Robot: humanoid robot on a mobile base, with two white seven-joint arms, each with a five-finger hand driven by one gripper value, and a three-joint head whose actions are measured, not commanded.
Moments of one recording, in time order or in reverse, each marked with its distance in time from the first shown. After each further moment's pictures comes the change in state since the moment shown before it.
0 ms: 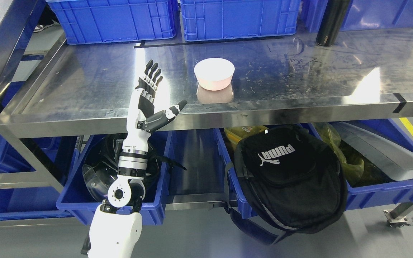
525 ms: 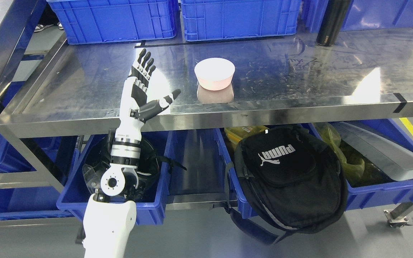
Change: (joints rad) left arm -0.088 0.026 0.034 0.001 -0.074 0.097 -0.015; right arm 0.000 0.000 0.000 0.000 0.000 0.000 0.000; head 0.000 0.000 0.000
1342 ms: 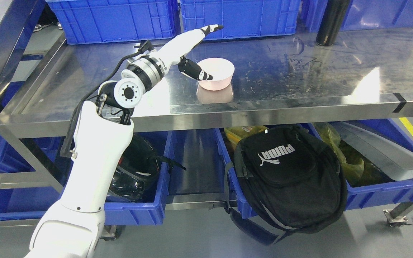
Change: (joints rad) left arm -0.550 0.136 -0.289 0.088 -0.842 0.367 -0.638; right arm 0.000 0.000 0.000 0.000 0.000 0.000 0.000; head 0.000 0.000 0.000
